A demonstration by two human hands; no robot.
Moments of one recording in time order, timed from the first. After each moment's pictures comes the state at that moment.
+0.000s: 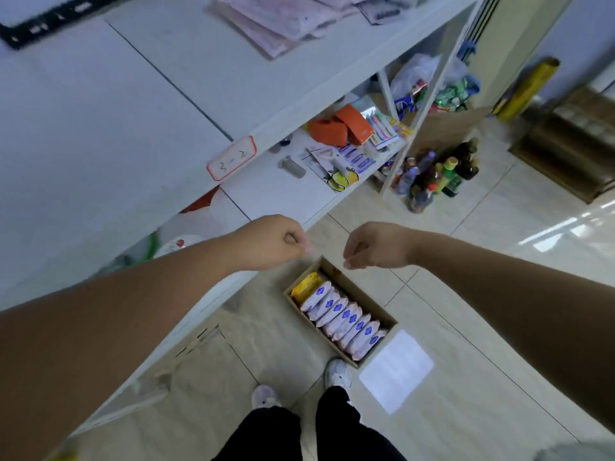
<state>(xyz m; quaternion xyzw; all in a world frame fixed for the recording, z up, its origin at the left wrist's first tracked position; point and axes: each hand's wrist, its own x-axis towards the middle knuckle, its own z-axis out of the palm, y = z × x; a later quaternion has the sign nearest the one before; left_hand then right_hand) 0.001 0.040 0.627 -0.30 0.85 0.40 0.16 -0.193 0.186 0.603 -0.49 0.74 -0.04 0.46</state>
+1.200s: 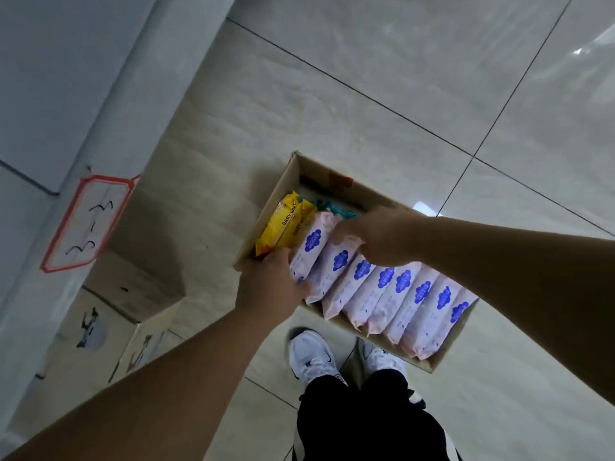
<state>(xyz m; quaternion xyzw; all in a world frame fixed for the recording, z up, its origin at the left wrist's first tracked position) -0.027 0.053 -0.004 -0.37 0.82 0.31 0.30 -0.226 0.173 0.006 -0.45 0.73 0.06 0.52</state>
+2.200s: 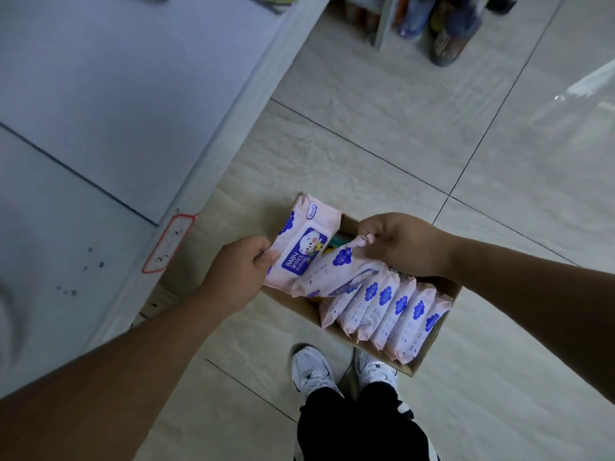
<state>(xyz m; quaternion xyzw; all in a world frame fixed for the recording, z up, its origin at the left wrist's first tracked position) -0.045 -0.008 0.096 -0.35 0.84 0.38 0.17 -0.251 0.201 0.117 -0.32 0.75 -0.24 0.53</state>
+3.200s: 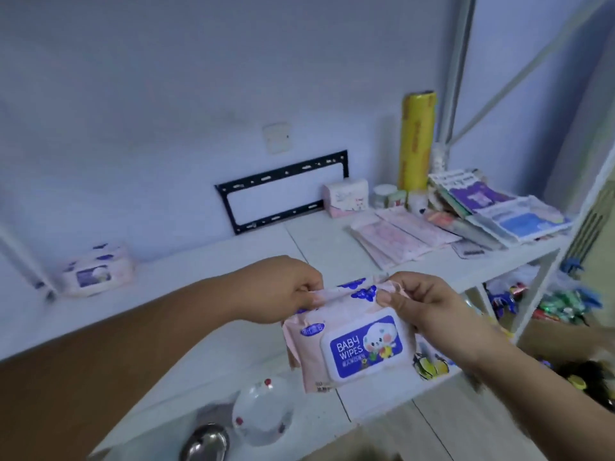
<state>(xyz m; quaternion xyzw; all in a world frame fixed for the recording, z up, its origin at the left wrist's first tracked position) 0.065 -0.014 0.900 -0.30 0.95 0.12 0.05 -0.150 0.126 0.849 -0.50 0.54 -0.51 0.45</state>
